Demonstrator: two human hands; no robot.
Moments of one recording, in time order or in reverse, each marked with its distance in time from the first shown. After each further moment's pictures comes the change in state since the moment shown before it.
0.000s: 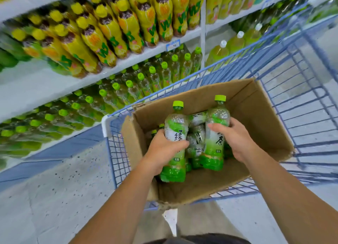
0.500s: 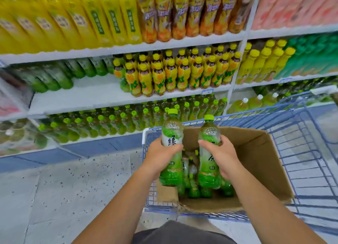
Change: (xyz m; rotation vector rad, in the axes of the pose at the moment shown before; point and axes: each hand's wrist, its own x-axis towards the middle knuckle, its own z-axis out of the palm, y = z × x) left_hand -0.107 0.023 -0.102 -0.269 0.192 0.193; right_hand -0.105 -0.078 0.112 -0.175 -0.101 -0.170
